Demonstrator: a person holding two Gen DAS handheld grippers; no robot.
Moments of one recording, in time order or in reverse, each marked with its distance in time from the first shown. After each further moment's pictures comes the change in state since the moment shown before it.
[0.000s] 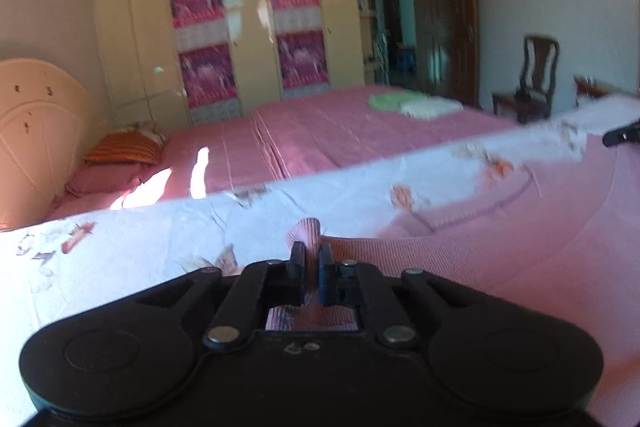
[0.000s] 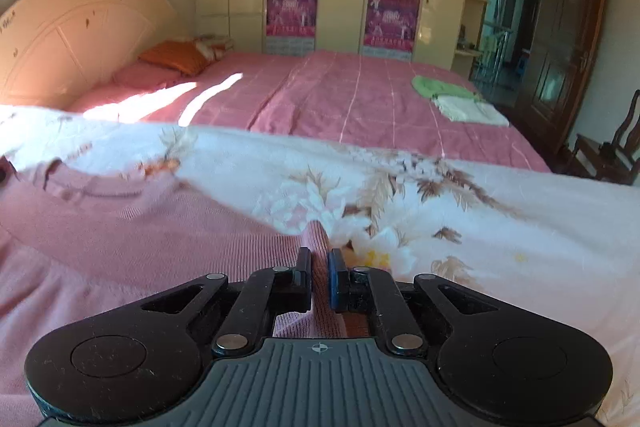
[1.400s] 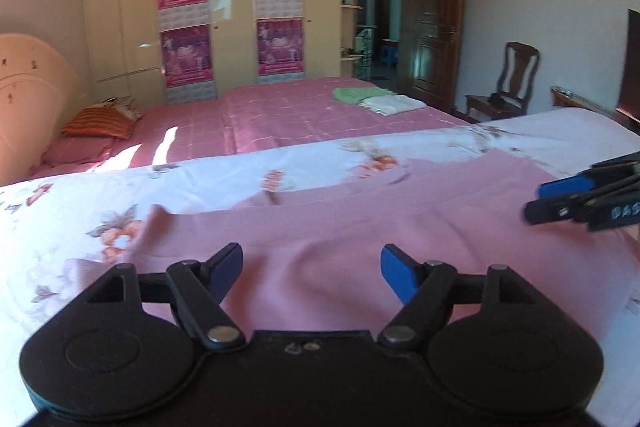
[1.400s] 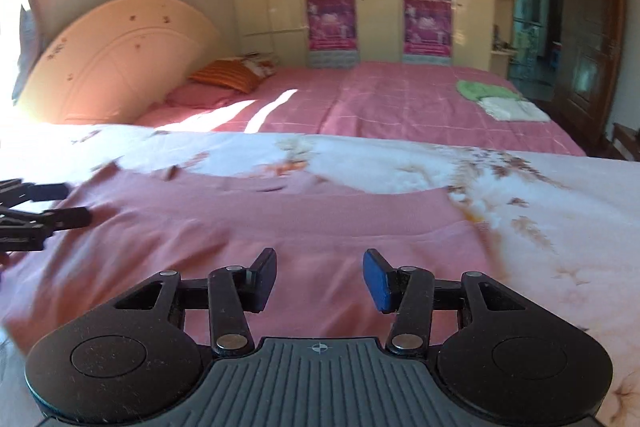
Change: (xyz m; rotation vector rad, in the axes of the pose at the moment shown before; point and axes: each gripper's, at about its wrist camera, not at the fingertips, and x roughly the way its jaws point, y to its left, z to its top) left arm -0.063 -0.109 0.000 -0.026 0.103 -0.122; right arm -0.056 0.101 -0.032 -0.069 0.106 0.207
